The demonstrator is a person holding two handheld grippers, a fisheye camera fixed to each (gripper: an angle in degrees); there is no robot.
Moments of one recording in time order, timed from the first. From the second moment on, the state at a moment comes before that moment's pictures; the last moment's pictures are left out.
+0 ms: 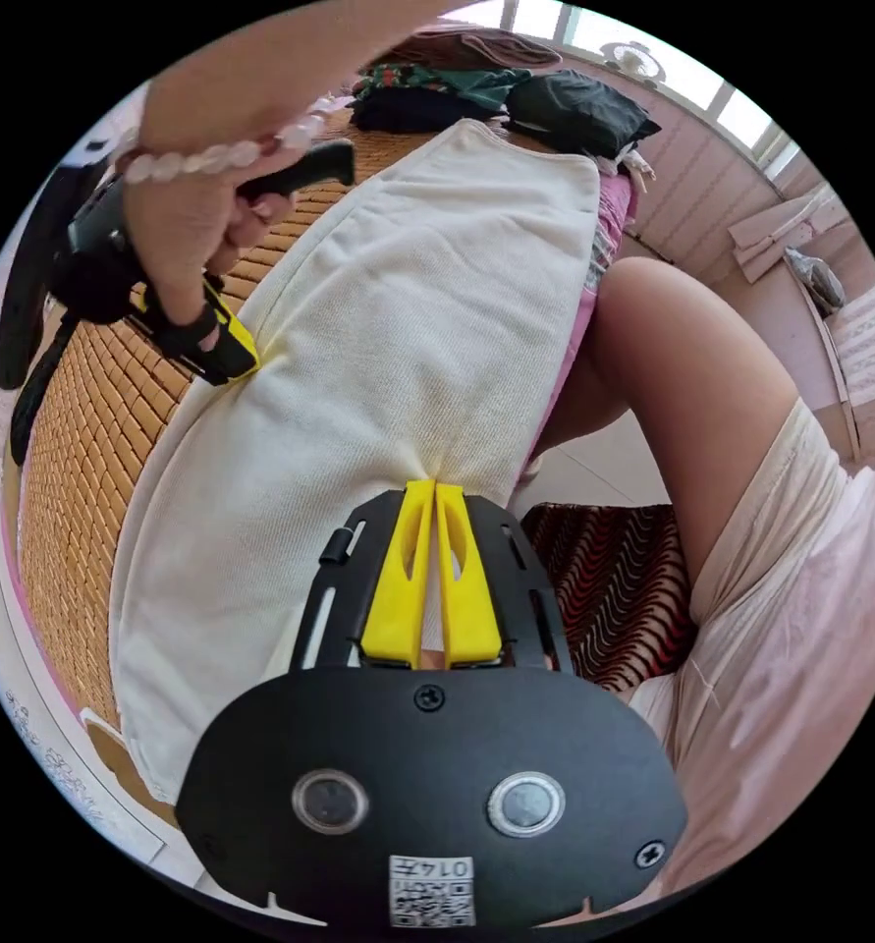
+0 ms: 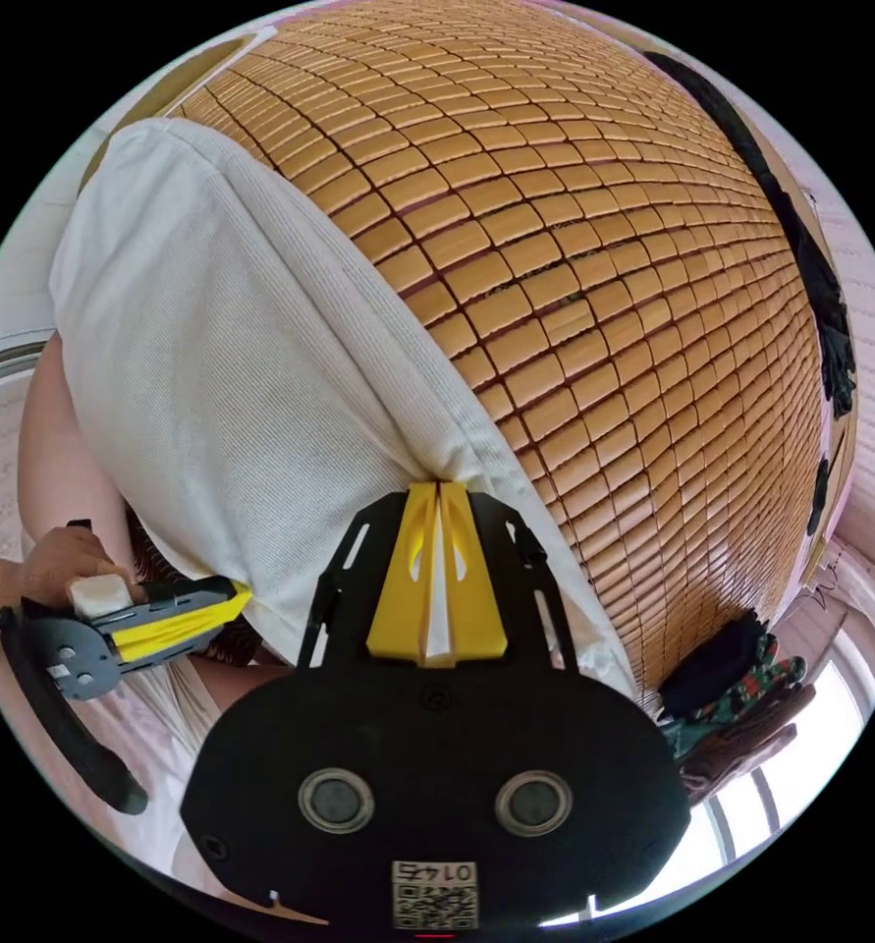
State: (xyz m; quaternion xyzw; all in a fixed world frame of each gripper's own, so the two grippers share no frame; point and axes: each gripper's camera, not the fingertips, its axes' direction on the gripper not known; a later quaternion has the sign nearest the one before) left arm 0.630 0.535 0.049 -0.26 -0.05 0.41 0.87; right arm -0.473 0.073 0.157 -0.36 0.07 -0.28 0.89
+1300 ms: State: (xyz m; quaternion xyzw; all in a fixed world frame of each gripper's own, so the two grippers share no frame) left arm 0.629 0.546 0.004 -0.20 -0.16 0.39 0.89; right arm 0.024 0.532 -0.254 0.11 0.05 0.48 0.87
